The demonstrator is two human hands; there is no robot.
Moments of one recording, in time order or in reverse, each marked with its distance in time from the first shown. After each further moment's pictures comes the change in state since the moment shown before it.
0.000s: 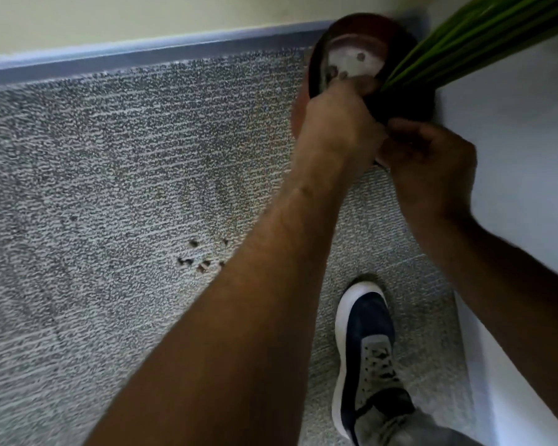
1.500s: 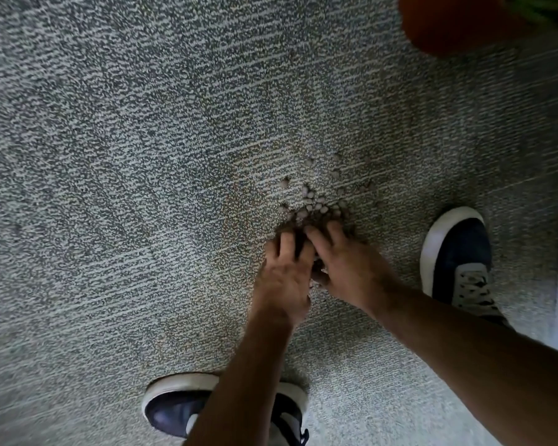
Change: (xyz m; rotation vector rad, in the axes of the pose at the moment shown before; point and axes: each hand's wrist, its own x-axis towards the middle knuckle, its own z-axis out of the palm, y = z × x) left_hand -0.254 -0.262 -0.013 0.675 -0.371 -0.242; right_hand -0.242 0.091 0.134 -0.835 -0.985 -0.377
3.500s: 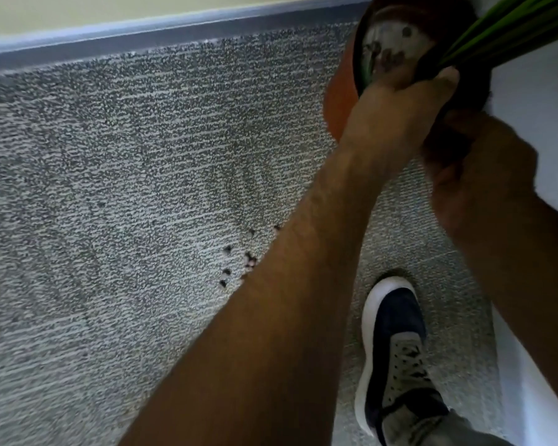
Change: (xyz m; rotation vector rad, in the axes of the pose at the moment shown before) left_hand 0.136 0.222 -0.226 -1.397 0.191 0.218; right_hand 0.020 0.129 -0.252 2.051 0.997 0.430
